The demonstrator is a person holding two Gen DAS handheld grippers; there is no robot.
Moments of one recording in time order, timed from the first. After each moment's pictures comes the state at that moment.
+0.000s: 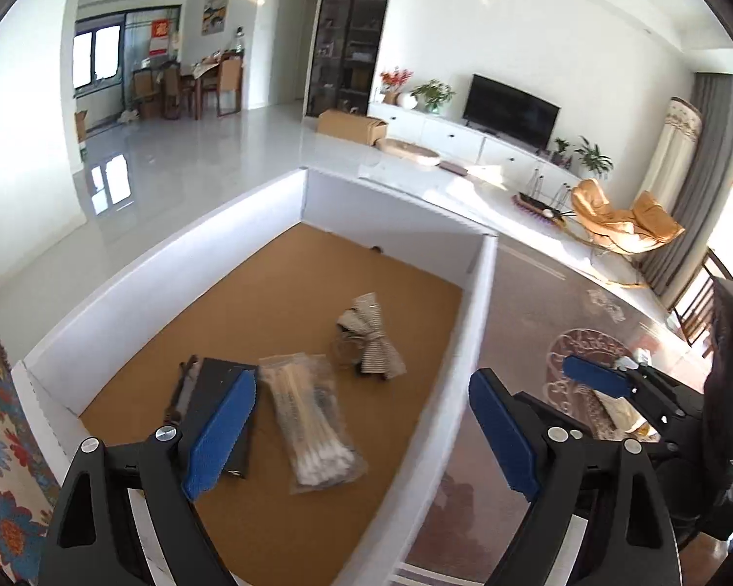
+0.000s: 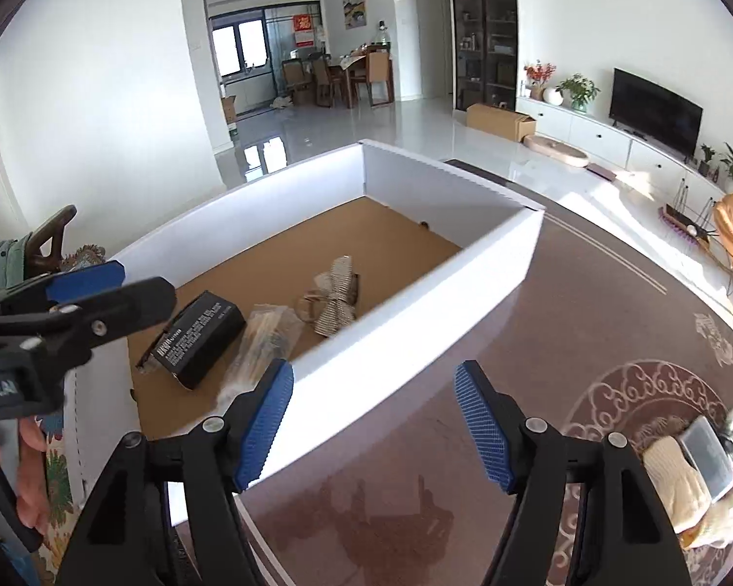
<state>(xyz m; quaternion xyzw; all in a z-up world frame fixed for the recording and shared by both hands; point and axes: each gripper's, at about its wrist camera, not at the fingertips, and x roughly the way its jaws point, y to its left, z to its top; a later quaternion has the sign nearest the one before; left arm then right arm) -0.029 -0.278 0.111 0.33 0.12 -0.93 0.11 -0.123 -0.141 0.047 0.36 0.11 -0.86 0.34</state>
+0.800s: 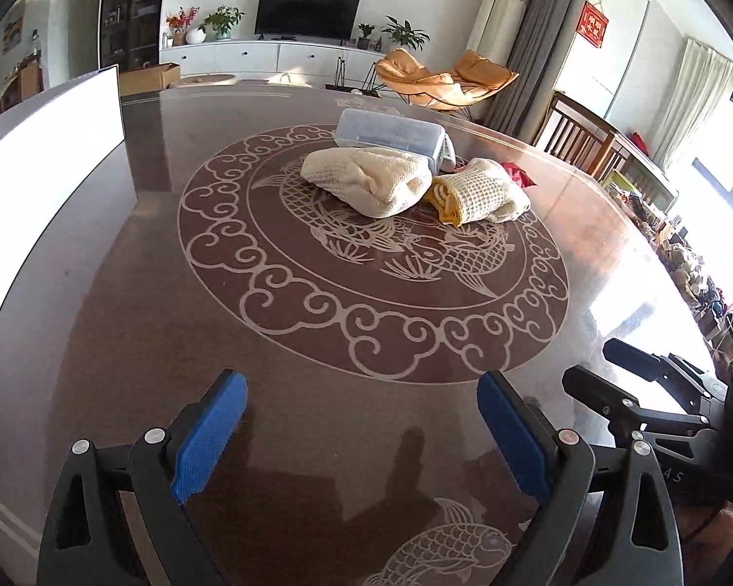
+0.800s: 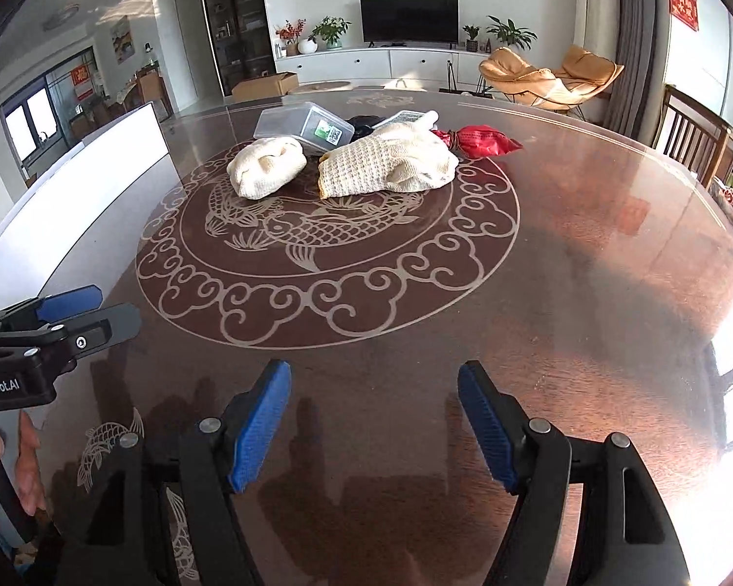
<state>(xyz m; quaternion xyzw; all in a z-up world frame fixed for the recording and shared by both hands) -0.073 -0.014 -0.033 0.43 0.05 -0.89 -0.13 -0.038 0.183 -0.065 0.43 0.00 -0.90 0.06</state>
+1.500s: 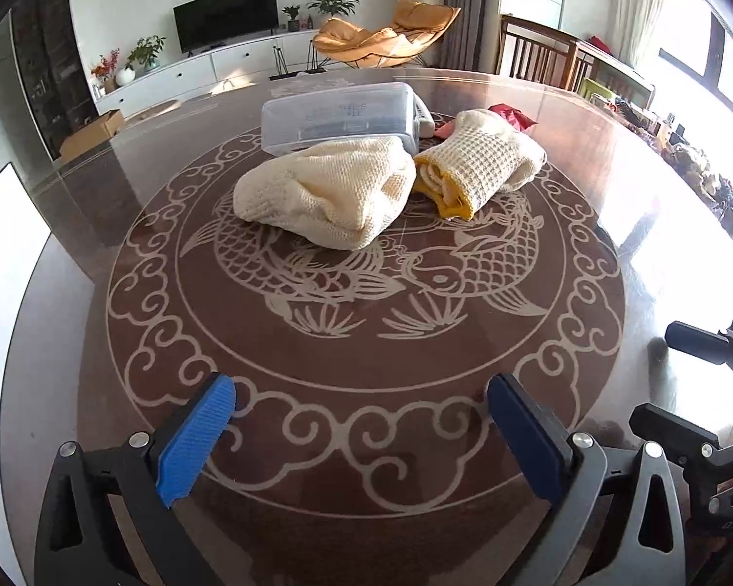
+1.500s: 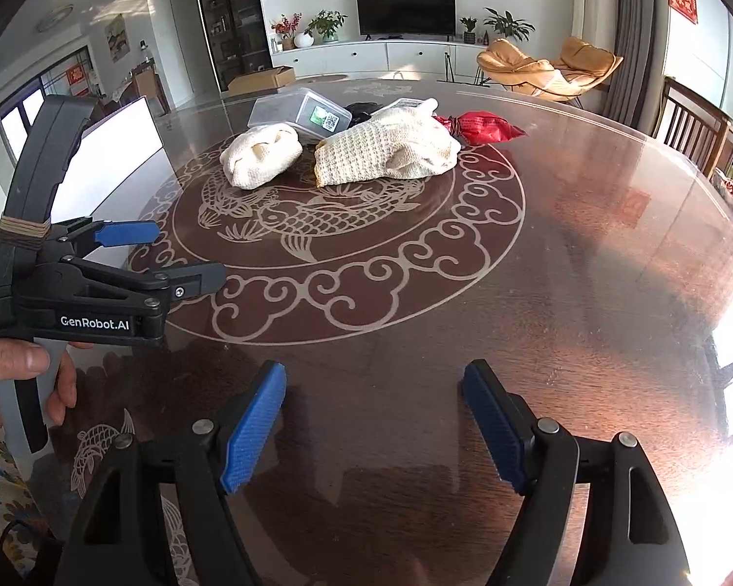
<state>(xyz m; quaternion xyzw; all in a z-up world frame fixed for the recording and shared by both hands) -0.136 0.027 -0.042 0.45 -0.09 -0.87 -0.18 -0.043 0.180 -0.073 0.44 -0.01 -0.90 0.06</state>
